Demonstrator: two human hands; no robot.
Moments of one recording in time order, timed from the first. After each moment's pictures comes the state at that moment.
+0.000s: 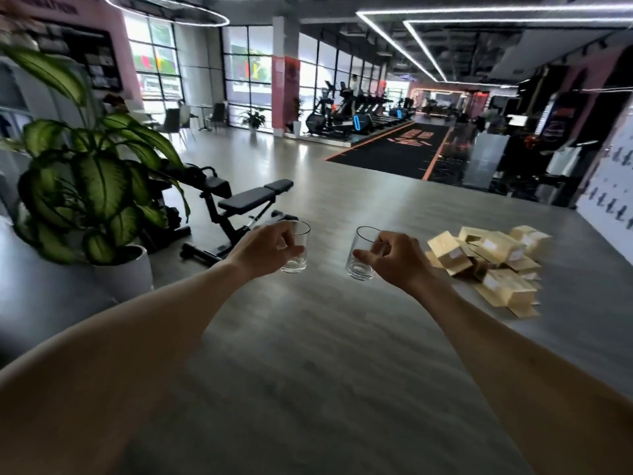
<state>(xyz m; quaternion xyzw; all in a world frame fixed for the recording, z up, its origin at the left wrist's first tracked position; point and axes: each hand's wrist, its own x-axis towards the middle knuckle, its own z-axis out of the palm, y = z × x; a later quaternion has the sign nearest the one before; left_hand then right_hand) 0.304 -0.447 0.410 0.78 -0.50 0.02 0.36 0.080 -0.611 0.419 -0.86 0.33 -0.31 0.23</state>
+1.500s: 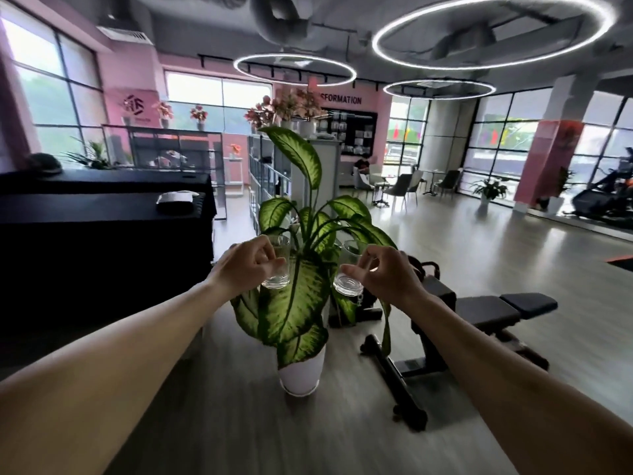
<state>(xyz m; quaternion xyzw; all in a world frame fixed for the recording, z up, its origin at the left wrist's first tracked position) 1.057 -0.383 0.471 0.90 -0.14 0.17 0.37 1.021 -0.669 0.479 -0.91 -0.10 -0.24 0.33</state>
